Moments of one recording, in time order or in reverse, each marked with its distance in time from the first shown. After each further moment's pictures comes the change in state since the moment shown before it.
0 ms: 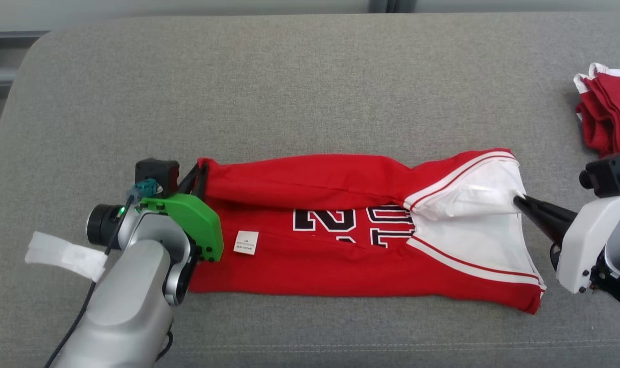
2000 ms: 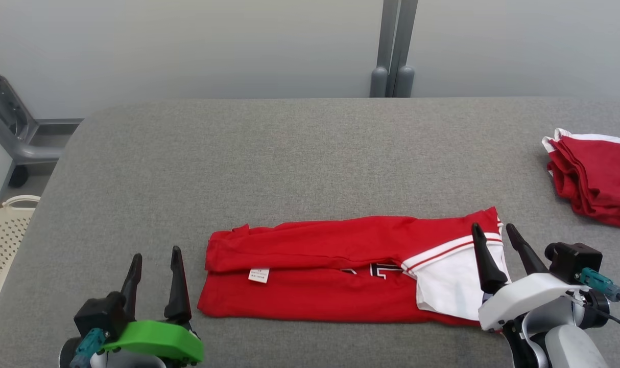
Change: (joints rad) left arm 0.579 -0.049 0.342 -0.438 0.080 0.059 -0.224; right arm 0.231 0.669 -0.391 0.170 -0.514 0.000 -0.420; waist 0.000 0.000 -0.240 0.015
